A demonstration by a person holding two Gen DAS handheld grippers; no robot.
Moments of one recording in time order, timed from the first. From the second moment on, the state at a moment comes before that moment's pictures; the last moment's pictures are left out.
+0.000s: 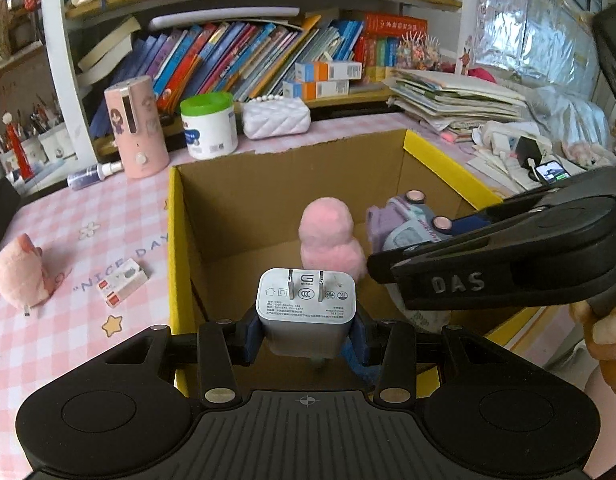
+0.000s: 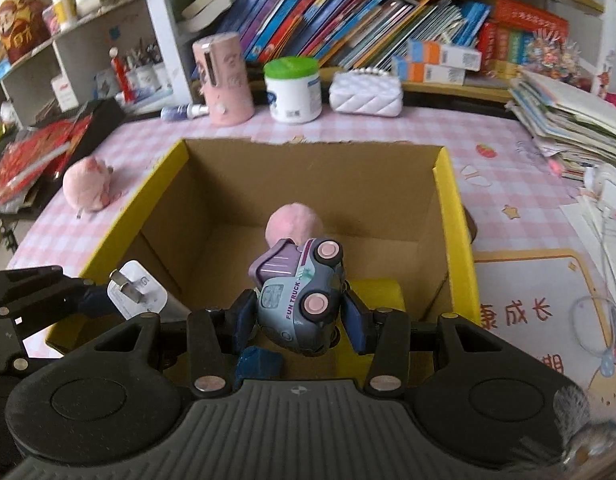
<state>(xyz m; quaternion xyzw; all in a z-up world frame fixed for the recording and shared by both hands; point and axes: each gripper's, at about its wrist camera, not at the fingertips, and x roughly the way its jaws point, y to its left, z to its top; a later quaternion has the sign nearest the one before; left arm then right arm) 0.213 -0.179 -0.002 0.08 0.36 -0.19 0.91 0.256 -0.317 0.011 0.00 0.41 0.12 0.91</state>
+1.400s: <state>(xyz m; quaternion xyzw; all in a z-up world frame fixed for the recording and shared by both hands) 0.157 -0.157 0.026 0.05 0.29 -0.17 0.94 0.198 -0.326 0.034 0.02 0.33 0.04 0.94</state>
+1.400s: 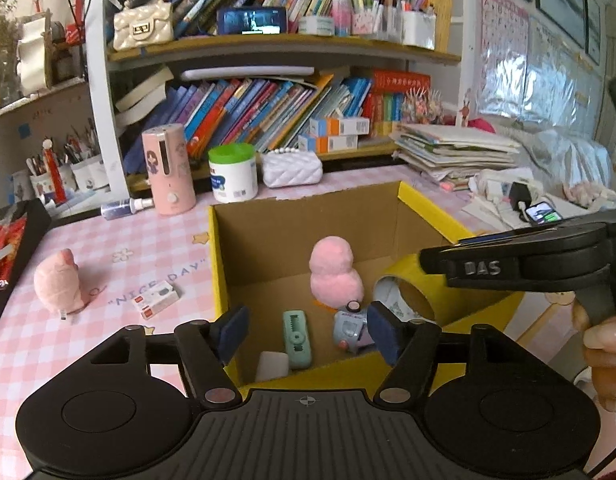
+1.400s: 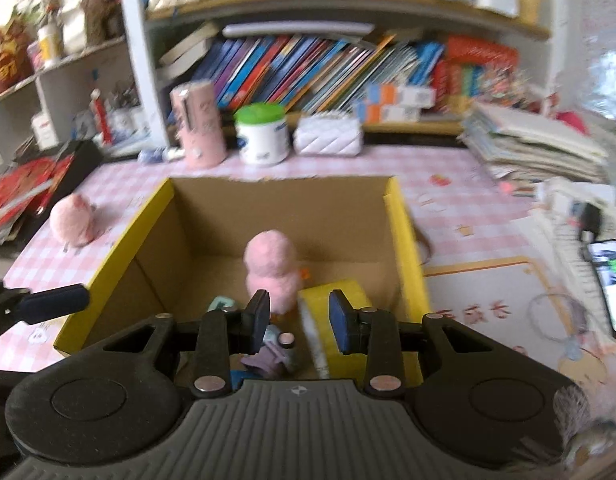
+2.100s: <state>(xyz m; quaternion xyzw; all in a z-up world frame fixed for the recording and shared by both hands) 0.086 -0.108 -0.003 0.06 0.34 -0.19 0.92 0.087 -0.293 -0.003 0.07 0.38 -0.07 0.92</state>
